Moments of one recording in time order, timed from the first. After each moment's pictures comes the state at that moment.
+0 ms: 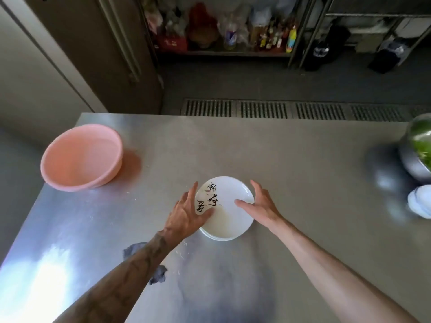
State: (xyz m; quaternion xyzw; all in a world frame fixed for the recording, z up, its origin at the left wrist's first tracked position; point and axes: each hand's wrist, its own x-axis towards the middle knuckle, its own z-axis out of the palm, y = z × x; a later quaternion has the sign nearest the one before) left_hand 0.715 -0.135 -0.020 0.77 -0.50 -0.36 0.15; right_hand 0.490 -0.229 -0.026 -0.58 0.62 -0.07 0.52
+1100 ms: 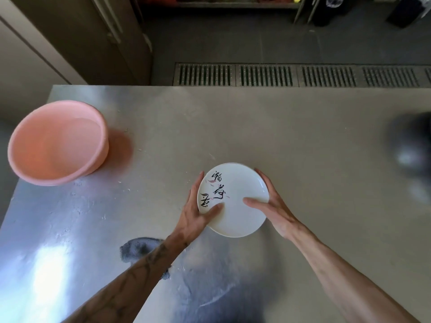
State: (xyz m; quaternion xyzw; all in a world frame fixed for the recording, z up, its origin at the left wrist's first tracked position) left_hand 0.712 -0.133 -0.069 0.67 -0.38 -0.52 0.36; right_hand 0.485 -0.220 -0.068 -0.48 0.53 -0.17 0.67
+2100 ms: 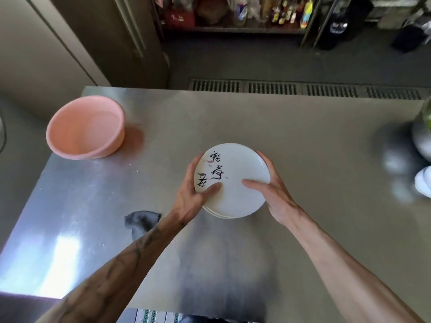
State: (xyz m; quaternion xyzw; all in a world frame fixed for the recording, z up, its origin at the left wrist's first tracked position) left_hand 0.666 -0.098 0.010 0.65 -0.40 -0.46 0.44; right_hand 0.456 -0.191 0.004 -0.49 0.49 -0.25 0.68
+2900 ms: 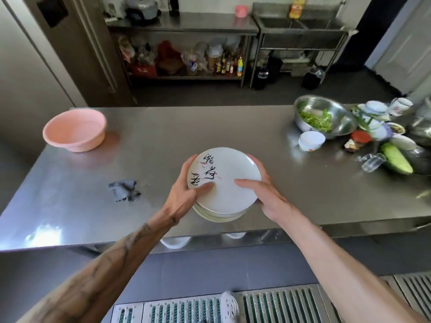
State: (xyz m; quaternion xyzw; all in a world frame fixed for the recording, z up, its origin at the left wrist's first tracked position) left_hand 0.500 0.131 0.114 0.58 -0.47 -0.49 0.45; right_hand 0.271 0.080 0.135 -0.49 0.53 -0.32 0.61
